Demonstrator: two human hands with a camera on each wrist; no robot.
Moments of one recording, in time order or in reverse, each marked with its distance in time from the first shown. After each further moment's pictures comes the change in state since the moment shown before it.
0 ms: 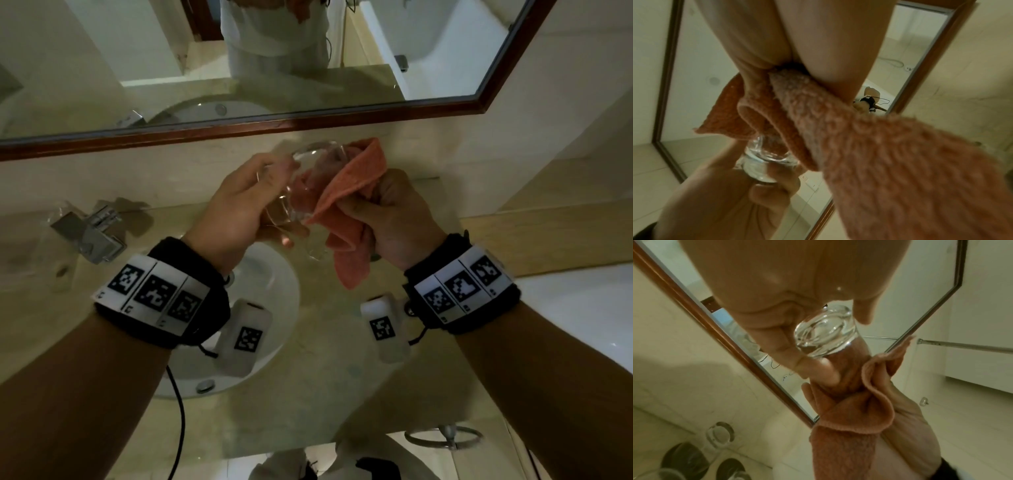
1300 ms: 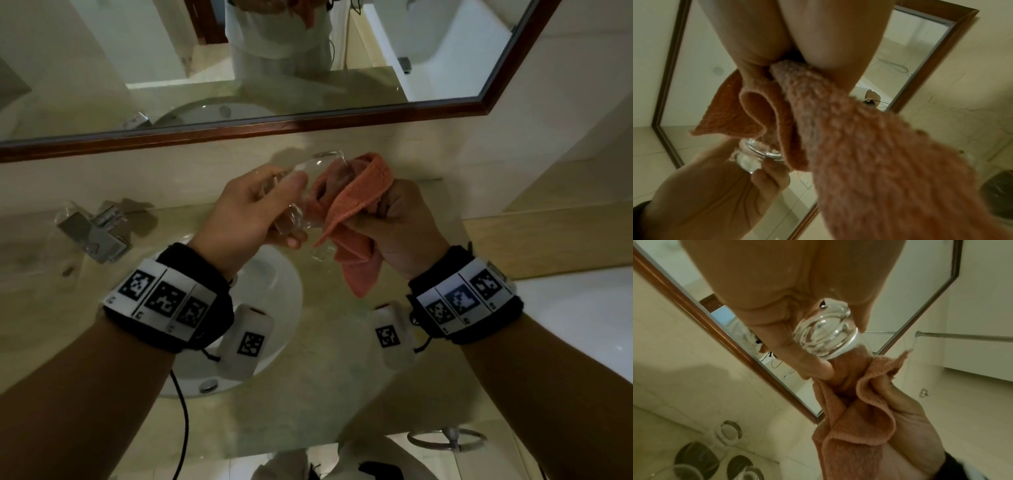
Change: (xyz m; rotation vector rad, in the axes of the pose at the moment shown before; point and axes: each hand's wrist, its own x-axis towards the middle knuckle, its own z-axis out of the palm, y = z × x) left_hand -0.007 0.000 0.004 0.063 0.043 0.049; right_hand -0.005 0.009 -0.004 -0.175 0.063 -0.130
